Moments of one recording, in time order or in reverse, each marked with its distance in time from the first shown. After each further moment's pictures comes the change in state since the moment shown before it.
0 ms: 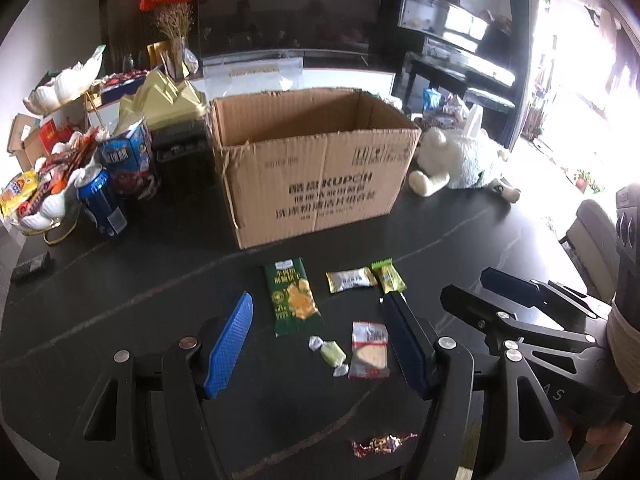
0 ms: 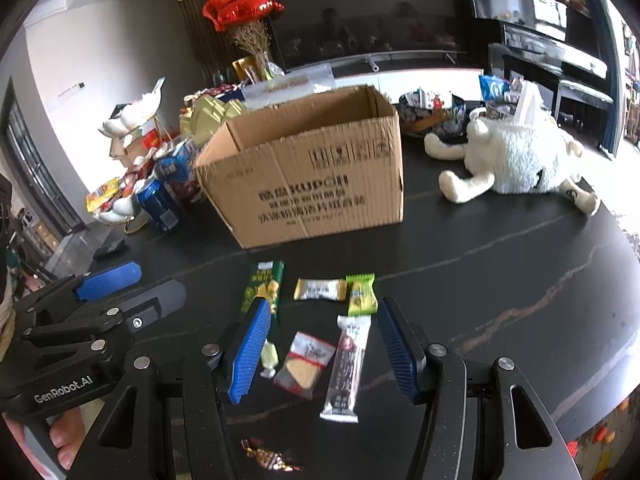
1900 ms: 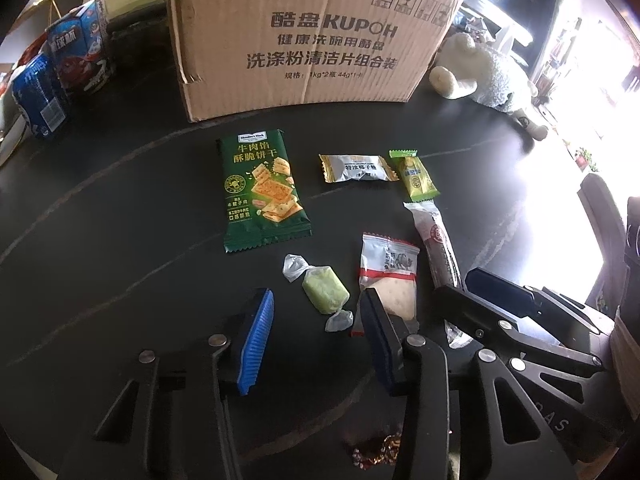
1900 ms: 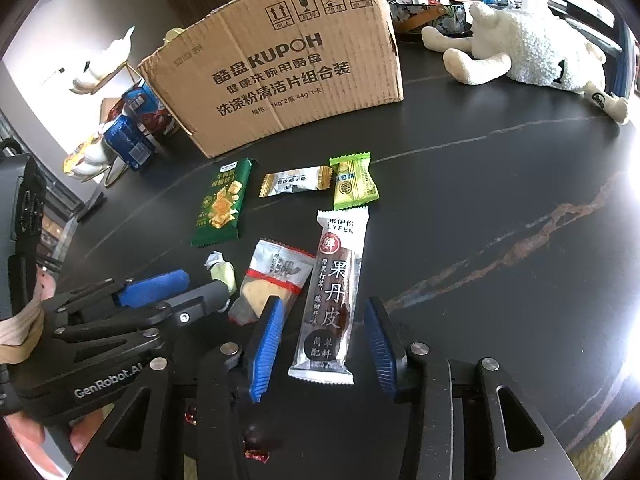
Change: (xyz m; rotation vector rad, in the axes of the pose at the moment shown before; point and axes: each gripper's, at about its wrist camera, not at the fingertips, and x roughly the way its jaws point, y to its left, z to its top) left arm 0.105 0.000 -0.056 -0.065 0.263 -0.066; right arm 0.076 -0.025 -0.060 0.070 0.192 0.037
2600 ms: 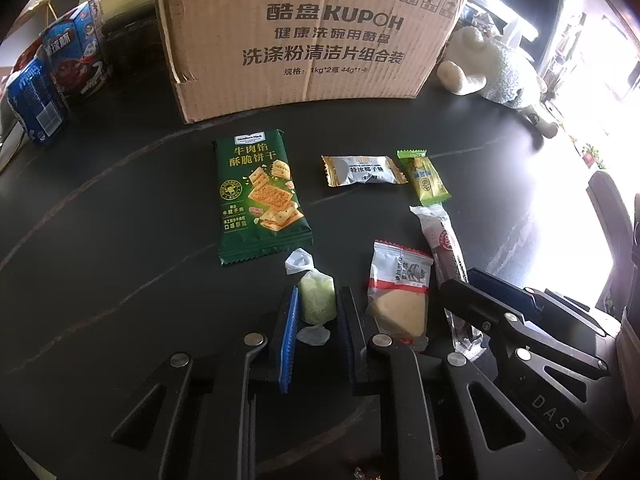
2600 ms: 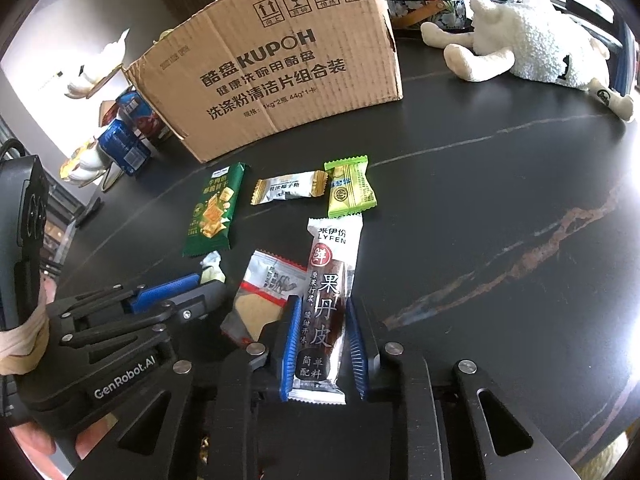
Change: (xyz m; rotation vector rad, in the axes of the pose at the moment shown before) left arm 0.009 0.000 0.005 0.007 0.010 0.027; right arm 0.010 -0.003 0.008 0.007 0.002 0.002
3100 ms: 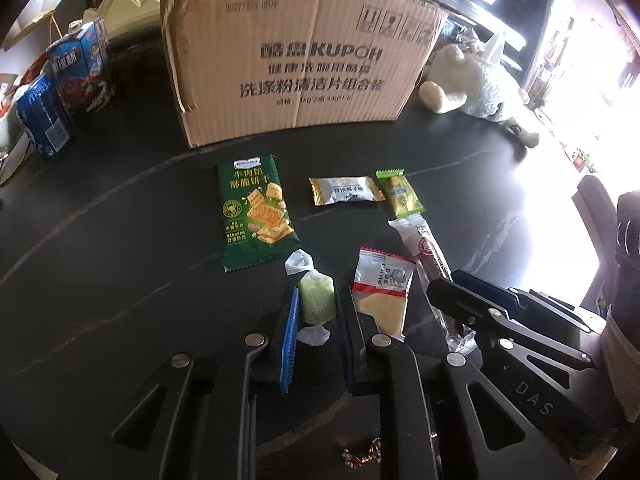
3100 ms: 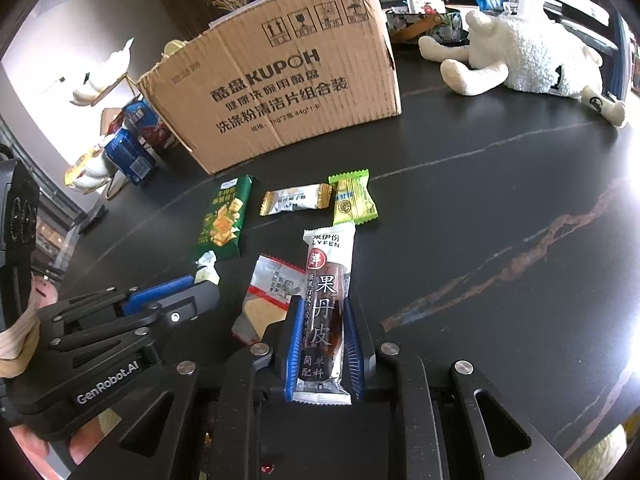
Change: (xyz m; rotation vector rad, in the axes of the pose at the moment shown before) left arm -0.027 -0.005 -0.002 0.015 -0.062 -0.024; right arm -0.016 0.004 -0.002 0.008 -0.043 0.005
